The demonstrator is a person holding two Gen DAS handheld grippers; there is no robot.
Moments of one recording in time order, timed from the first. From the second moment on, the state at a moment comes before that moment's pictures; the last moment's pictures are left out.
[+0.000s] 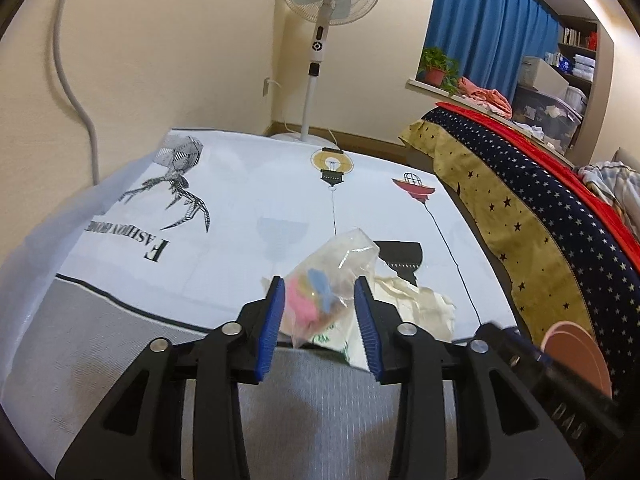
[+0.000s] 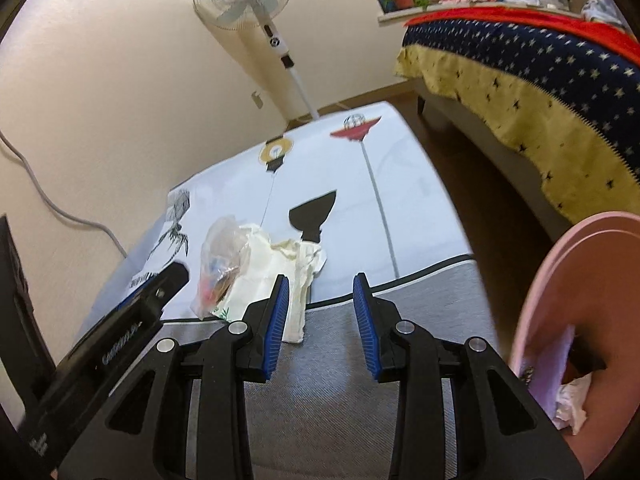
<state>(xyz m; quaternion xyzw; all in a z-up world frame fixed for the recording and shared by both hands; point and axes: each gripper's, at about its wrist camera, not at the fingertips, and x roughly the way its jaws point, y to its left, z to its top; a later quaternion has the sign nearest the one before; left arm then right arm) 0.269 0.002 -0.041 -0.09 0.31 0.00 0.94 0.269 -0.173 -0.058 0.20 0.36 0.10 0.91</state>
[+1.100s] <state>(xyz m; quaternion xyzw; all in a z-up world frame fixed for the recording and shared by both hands) 0.228 0.000 0.004 -0.11 0.31 -0.02 0.95 0.218 -0.175 -0.005 0.12 0.33 0.08 0.93</state>
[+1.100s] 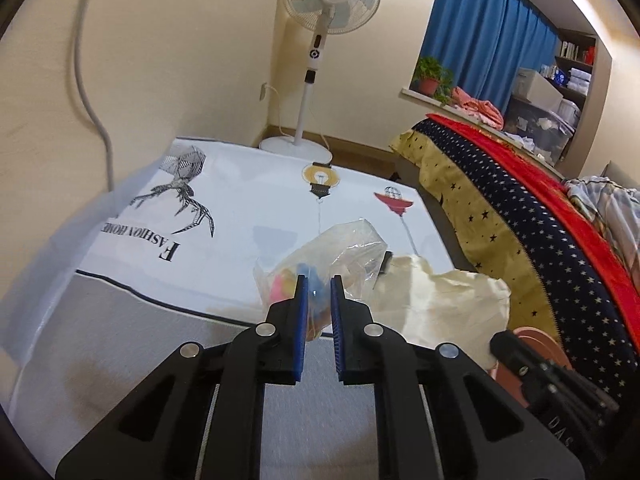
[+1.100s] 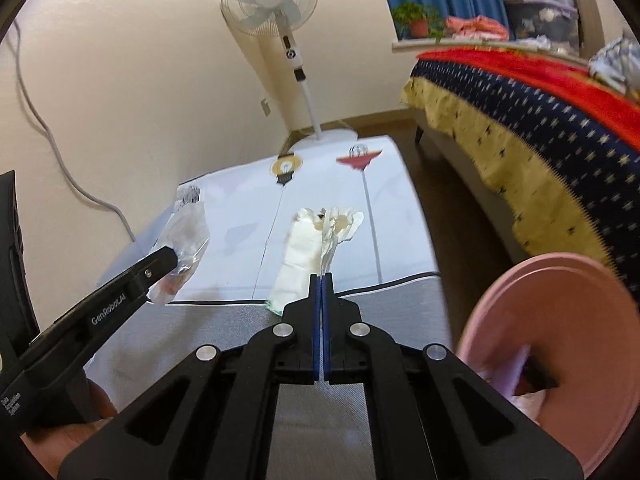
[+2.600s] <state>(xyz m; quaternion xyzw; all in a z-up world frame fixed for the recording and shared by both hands) 0.105 -0.089 0.050 -0.05 0.27 -0.13 0.95 0.053 -0.318 0.097 0.09 0.26 -0.04 0.96</state>
